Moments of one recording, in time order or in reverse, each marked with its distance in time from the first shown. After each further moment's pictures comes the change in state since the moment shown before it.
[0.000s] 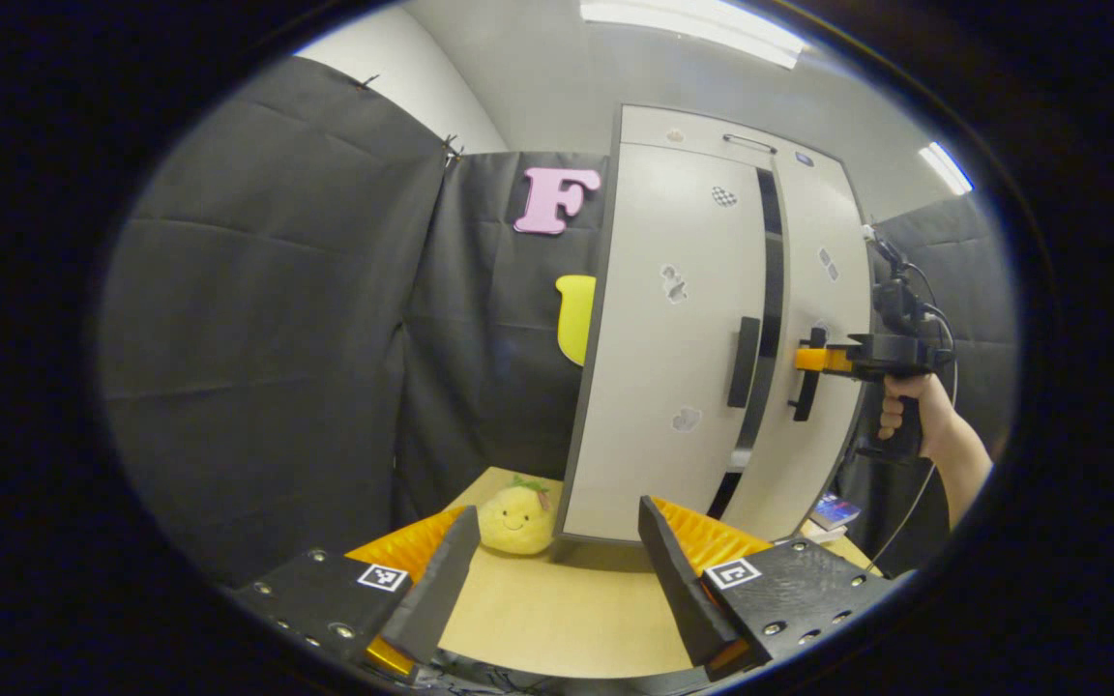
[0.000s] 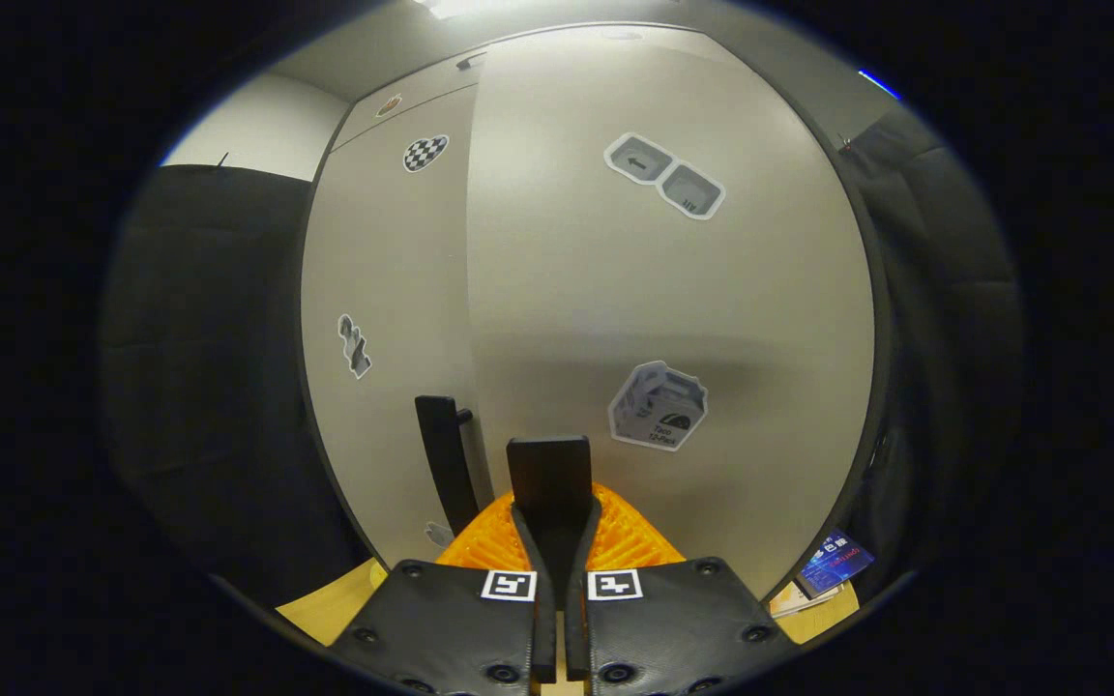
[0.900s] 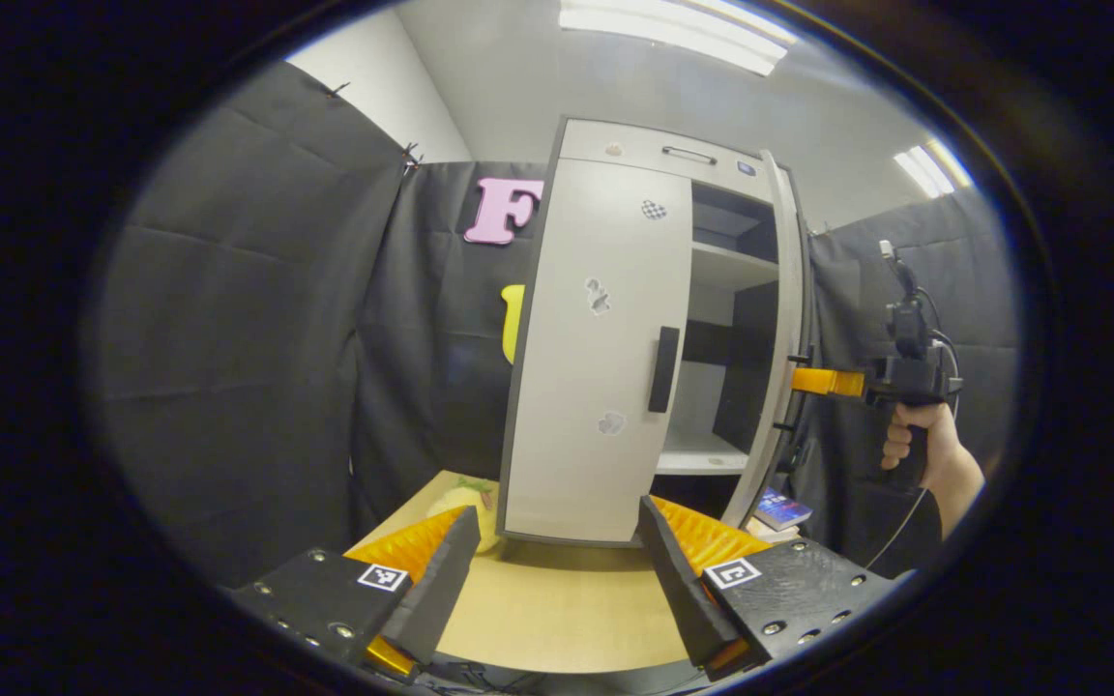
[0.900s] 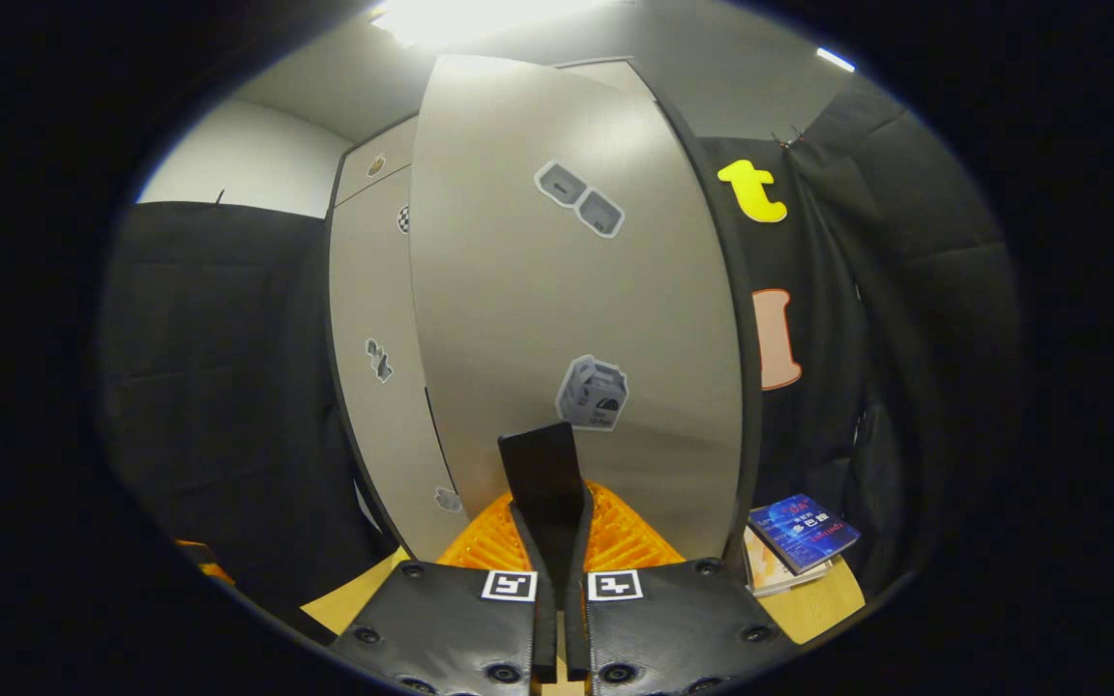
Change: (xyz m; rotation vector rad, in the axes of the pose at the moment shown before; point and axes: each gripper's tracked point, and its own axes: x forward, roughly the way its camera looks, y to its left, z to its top) left arm -0.034 -0.070 0.009 0.015 -0.040 -0.130; right arm -0.104 -0.047 -0.007 0.076 -0.030 -0.009
